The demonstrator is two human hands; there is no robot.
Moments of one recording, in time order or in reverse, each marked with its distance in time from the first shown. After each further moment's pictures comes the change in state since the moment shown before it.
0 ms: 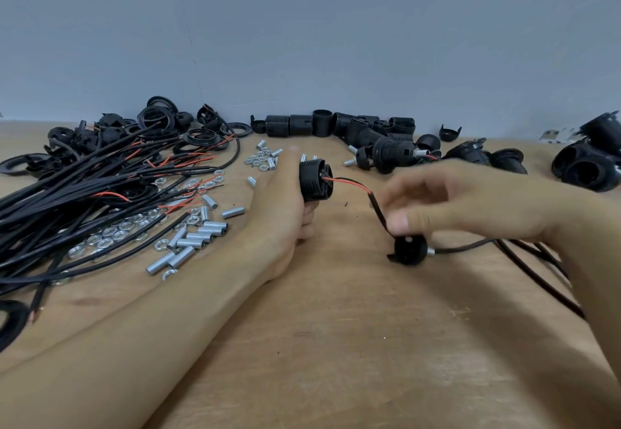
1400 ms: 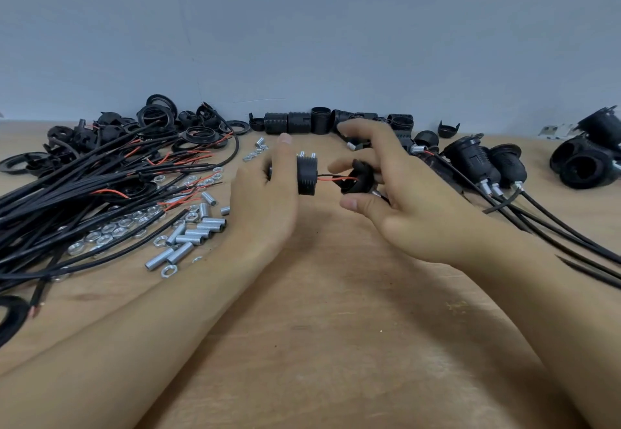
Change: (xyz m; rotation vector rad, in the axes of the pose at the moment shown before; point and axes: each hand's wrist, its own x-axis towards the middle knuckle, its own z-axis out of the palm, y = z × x) left_hand 0.003 -0.001 -0.010 0.407 0.289 0.462; right_hand 0.020 -0.018 0.050 -0.164 0.389 -0.330
